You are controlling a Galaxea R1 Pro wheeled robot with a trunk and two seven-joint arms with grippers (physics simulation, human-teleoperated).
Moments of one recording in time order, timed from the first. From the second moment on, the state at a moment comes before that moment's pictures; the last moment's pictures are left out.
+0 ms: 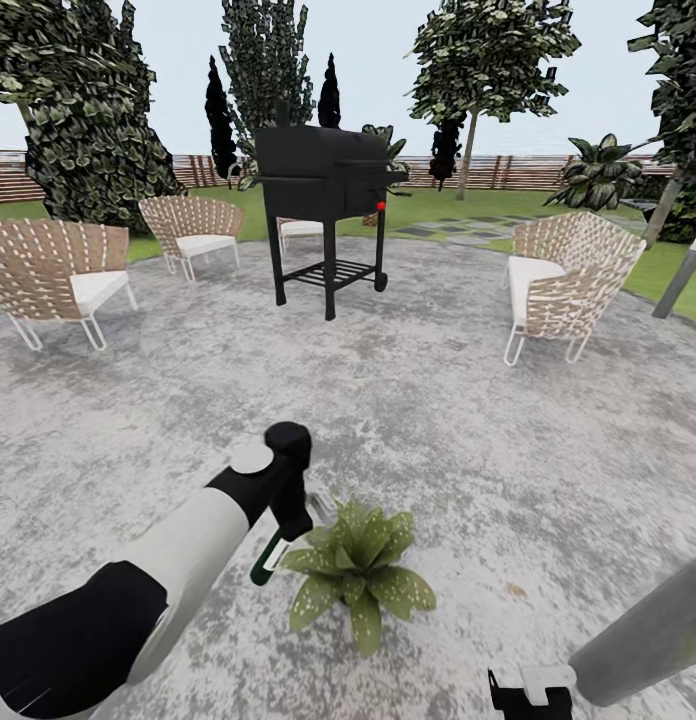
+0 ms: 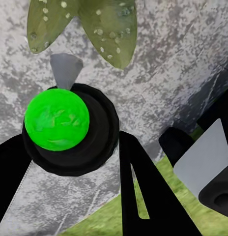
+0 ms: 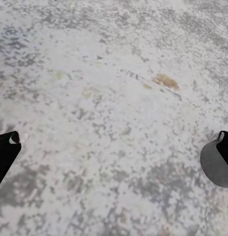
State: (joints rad) left arm -1.06 -0.16 -0.45 -0.59 -1.32 0.96 -1.56; right arm -0.42 -0.10 0.48 -0.03 -0.38 -0.60 -0.13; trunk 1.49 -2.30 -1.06
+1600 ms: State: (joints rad) left arm -1.05 -0.17 -0.46 -0.59 -1.32 0.96 -1.56; right arm -0.42 -0.10 0.49 -0.03 -0.38 -0.60 -0.13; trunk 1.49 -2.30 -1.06
